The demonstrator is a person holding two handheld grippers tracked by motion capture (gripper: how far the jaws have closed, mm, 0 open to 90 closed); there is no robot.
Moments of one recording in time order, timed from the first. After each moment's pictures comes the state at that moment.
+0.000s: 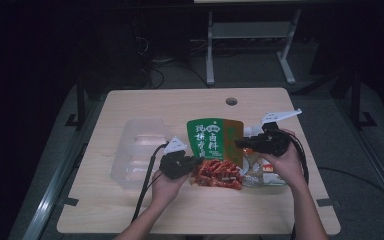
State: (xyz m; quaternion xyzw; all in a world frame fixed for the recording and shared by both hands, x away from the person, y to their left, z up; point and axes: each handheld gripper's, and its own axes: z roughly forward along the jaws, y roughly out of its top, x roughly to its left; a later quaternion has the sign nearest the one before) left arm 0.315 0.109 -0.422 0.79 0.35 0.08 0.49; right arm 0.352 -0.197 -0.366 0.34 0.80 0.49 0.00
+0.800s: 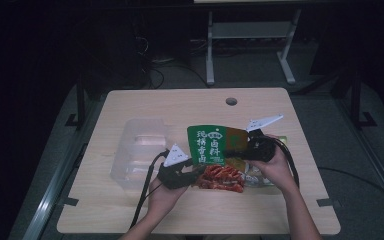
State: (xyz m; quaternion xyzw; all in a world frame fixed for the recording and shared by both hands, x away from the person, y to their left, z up) left arm 0.281 0.110 -0.411 0.80 0.32 0.13 0.48; right arm 0.349 -0.167 -0.380 0.29 0.82 0.49 -0.05
